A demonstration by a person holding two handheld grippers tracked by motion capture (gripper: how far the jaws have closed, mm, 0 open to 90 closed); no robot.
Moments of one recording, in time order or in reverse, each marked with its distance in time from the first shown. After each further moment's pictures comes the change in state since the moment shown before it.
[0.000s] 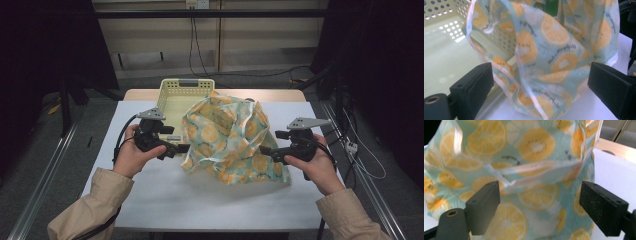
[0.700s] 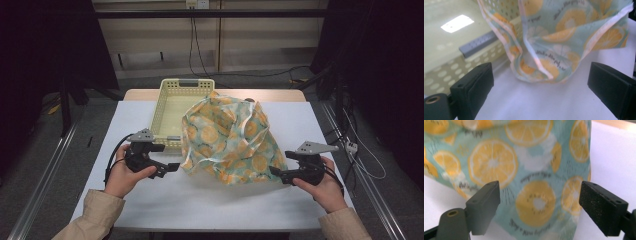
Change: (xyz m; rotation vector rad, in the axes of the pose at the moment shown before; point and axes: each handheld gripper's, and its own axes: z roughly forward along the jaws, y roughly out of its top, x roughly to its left) left arm 0.001 -0.059 -0.005 0.017 0.035 -0.020; right arm -0.001 -0.069 -0.007 0.037 -0.056 -0.001
